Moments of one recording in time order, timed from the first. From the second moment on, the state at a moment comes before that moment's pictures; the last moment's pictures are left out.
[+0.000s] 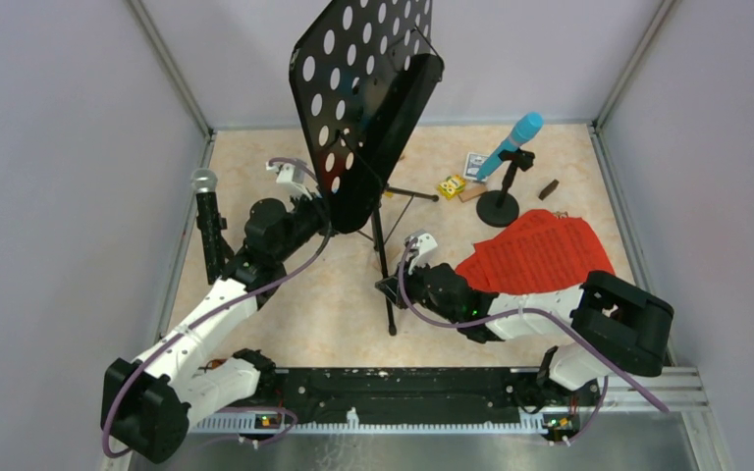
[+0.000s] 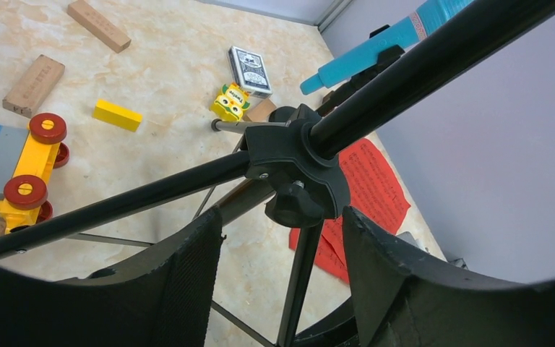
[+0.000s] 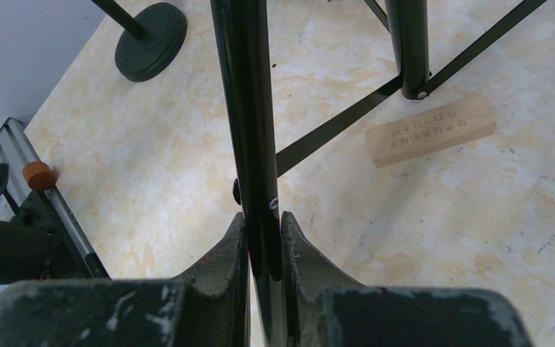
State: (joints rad) left arm -0.44 1.01 0.70 0.23 0.24 -0.63; right arm 1.08 1.45 0.51 0.65 0.21 0.53
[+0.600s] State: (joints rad) left arm -0.44 1.05 0.70 0.24 0.27 -0.71; right arm 1.07 1.46 0.52 0.63 0.21 0.53
